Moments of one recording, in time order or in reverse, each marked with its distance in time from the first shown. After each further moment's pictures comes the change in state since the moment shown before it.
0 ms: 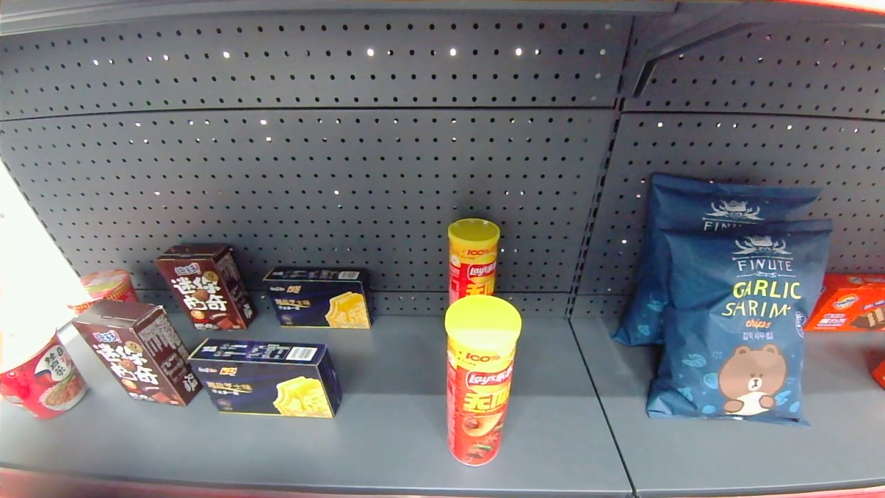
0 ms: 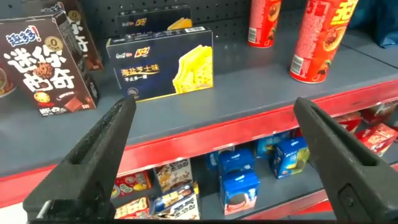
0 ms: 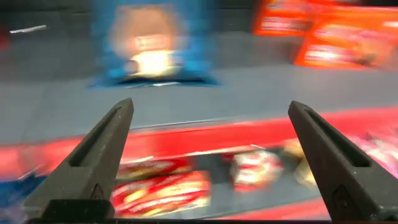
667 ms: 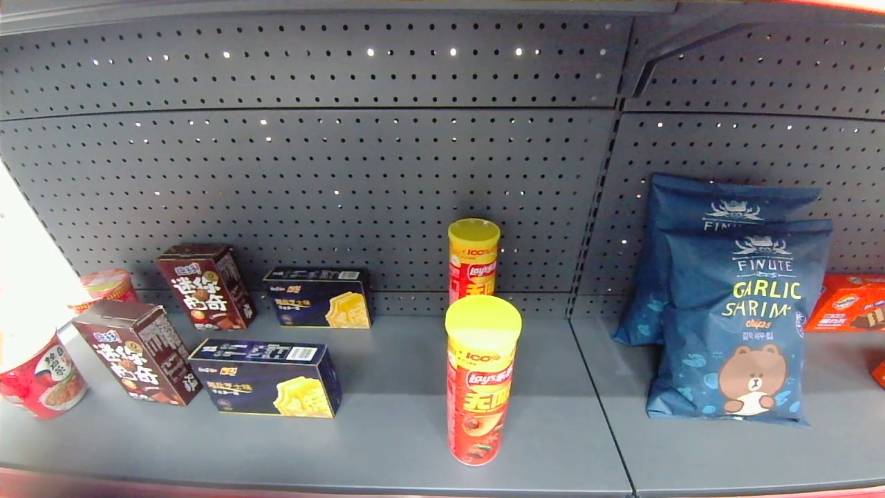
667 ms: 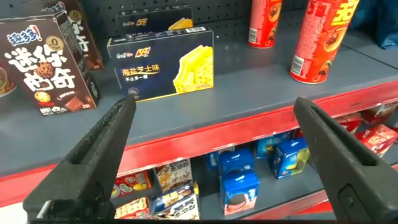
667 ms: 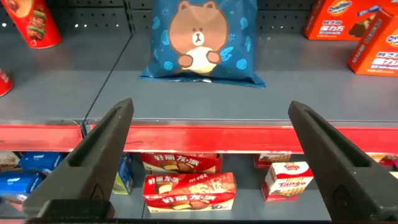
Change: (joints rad) left arm 0.000 0.000 0.000 -0.001 0.003 -0.004; right arm -0.090 -0.075 0.005 0.029 0.047 0.019
